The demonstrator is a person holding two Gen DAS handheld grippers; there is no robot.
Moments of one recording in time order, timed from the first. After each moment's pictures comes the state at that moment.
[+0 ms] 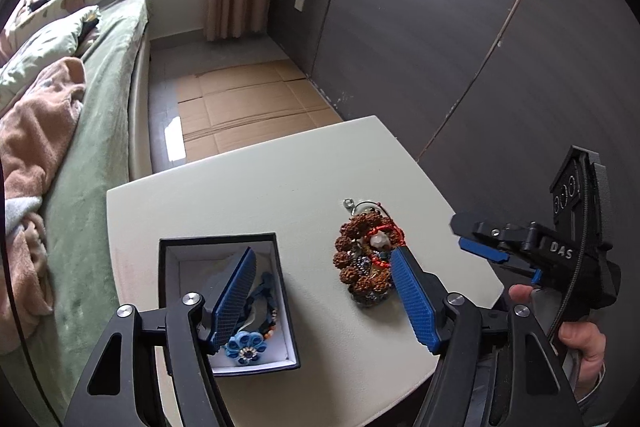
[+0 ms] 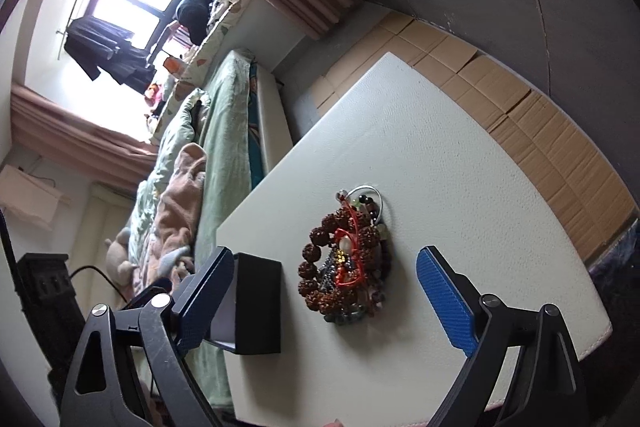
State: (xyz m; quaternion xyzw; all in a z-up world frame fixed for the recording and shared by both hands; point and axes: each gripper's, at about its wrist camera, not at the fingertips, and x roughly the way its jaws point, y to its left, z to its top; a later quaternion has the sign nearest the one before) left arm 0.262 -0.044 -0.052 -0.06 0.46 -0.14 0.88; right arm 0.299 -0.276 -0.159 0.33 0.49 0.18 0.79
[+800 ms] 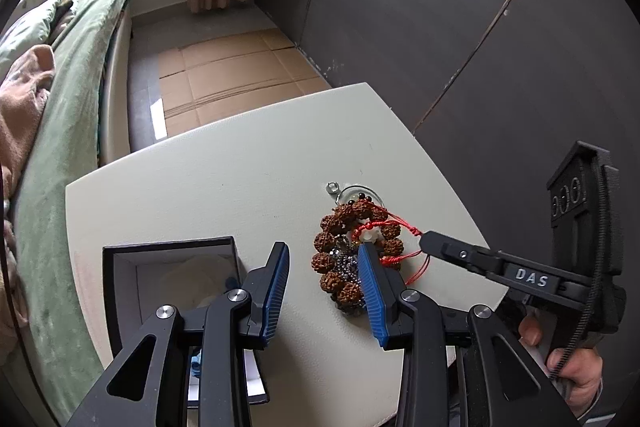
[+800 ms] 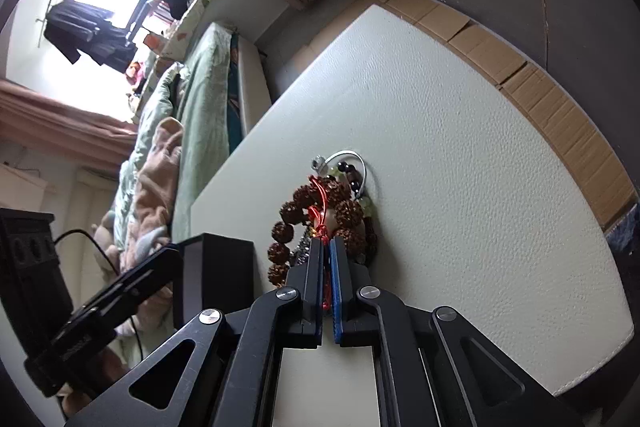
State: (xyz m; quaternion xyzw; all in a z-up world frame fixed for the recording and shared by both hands) left arm 0.296 -0.072 -0.084 -0.06 0.51 -0.15 0.84; right arm 0.304 -0.271 -0.186 0.32 0.53 0.18 0.77
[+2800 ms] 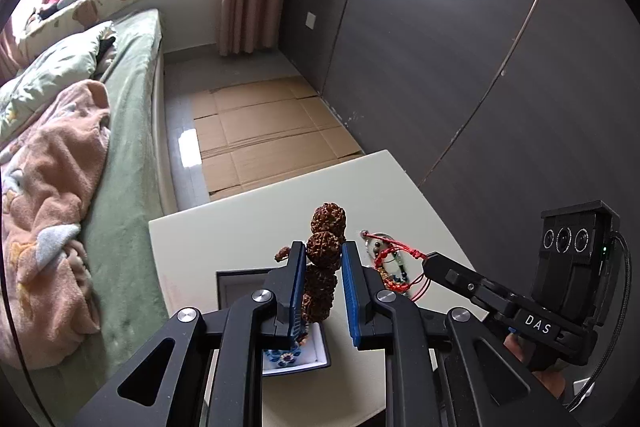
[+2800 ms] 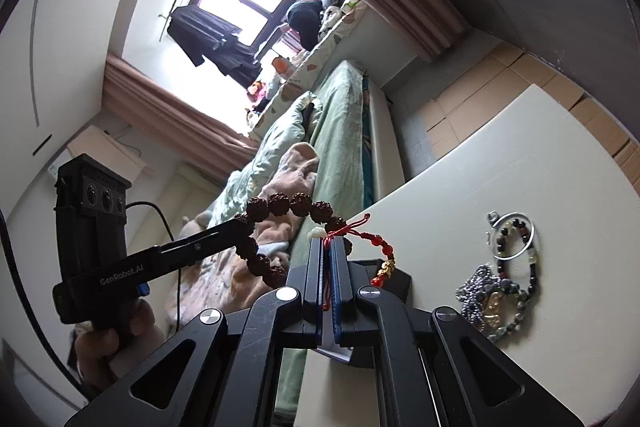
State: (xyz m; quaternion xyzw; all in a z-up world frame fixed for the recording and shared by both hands) left arm 0.259 -0.005 0.011 -0.06 0.45 -0.11 0.88; right arm 0.281 -0.210 -0.114 0.33 0.37 0.35 0.79
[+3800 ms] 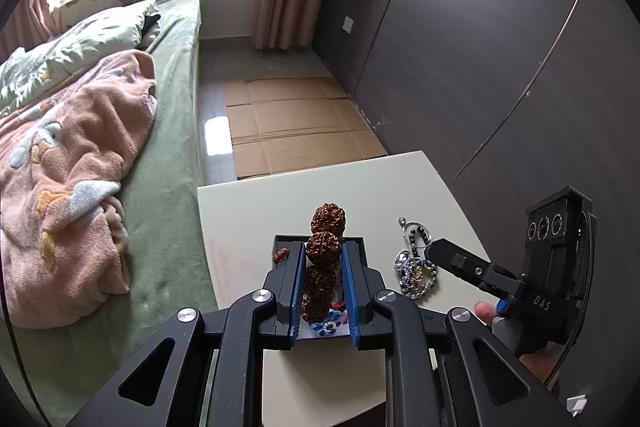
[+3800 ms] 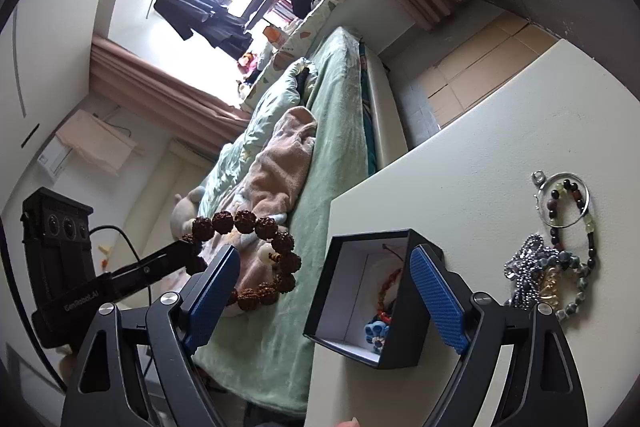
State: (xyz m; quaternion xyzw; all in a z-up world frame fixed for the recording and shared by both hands) left arm 0.229 0.047 -0.001 -0.10 0.45 -0.08 0.88; right arm 0.295 -0.161 -0.134 0.33 0.42 0.35 0.77
